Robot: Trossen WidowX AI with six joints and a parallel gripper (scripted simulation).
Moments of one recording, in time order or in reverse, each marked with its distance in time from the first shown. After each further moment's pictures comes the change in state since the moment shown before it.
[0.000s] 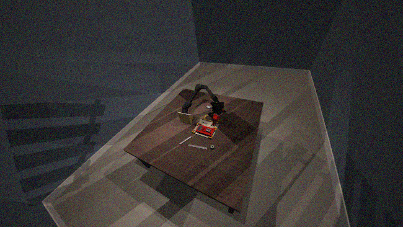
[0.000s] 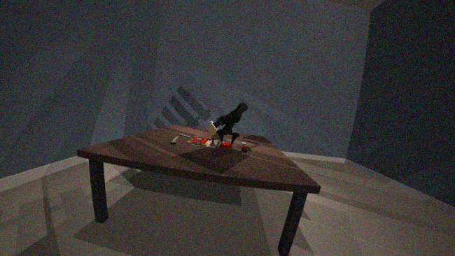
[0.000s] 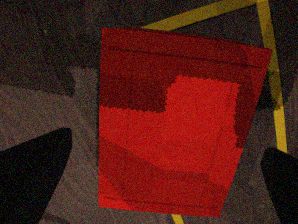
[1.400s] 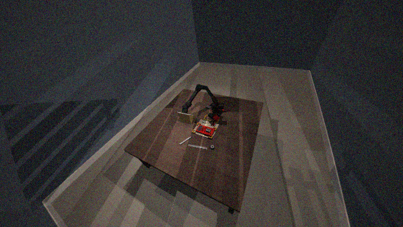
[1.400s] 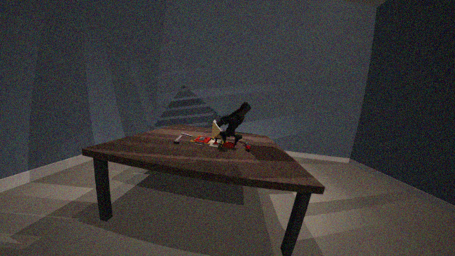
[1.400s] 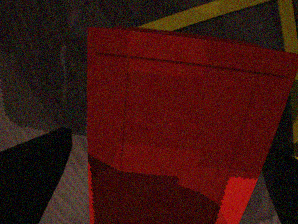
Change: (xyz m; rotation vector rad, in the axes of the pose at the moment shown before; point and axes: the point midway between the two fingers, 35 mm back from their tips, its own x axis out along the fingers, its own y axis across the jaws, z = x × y) arm 0.020 0.000 -0.001 0.001 0.003 0.004
